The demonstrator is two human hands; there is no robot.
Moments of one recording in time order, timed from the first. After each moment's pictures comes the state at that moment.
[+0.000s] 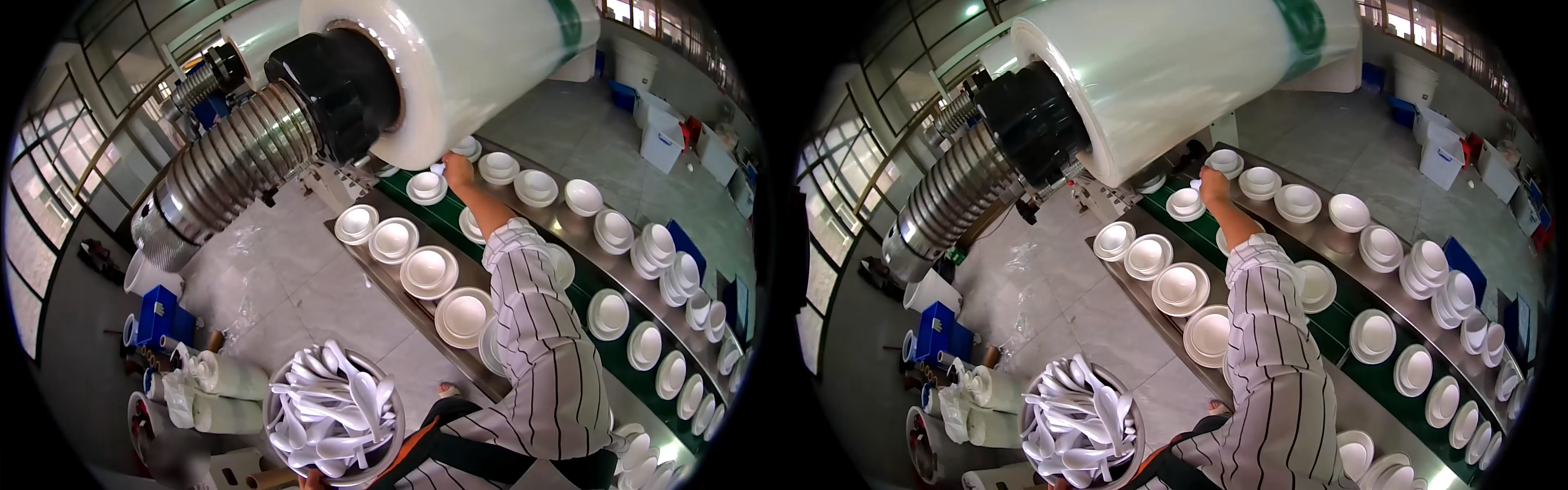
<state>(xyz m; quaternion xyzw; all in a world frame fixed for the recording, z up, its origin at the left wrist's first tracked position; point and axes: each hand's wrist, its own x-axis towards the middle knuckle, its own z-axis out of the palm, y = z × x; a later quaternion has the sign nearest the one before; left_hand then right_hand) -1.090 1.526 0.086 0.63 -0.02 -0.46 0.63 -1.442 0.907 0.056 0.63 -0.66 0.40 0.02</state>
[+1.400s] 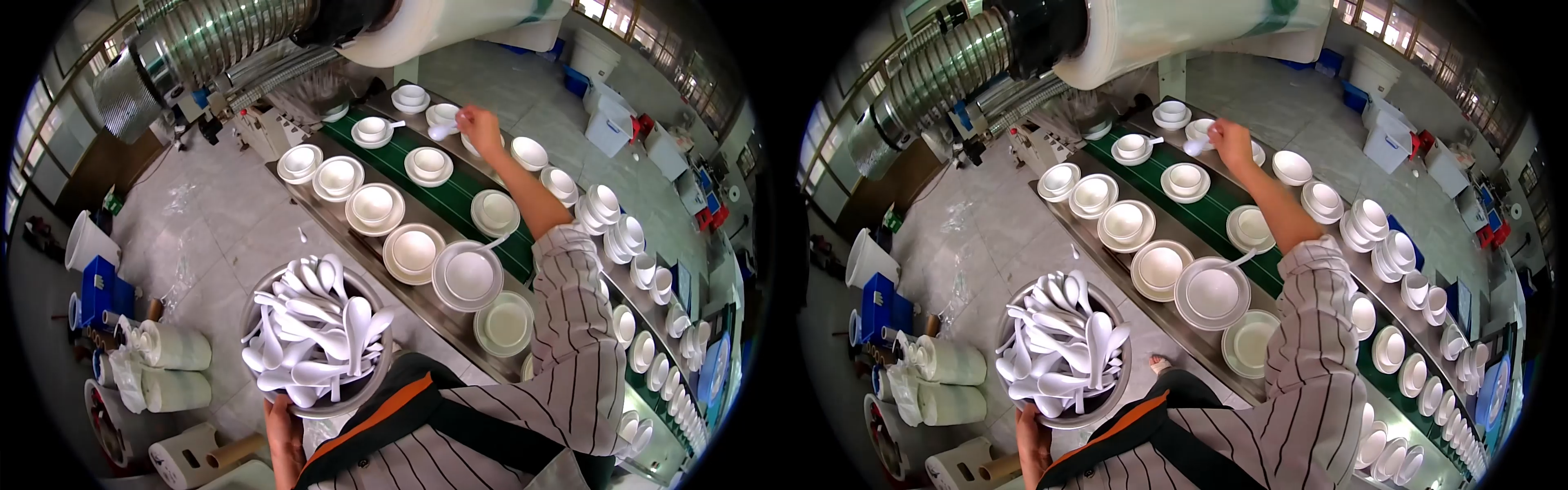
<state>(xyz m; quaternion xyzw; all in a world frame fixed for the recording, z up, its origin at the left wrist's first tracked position) -1.072 1.462 0.061 0.56 -0.09 -0.58 0.59 -1.534 1.060 0.124 0.66 -0.58 0.47 -0.07</state>
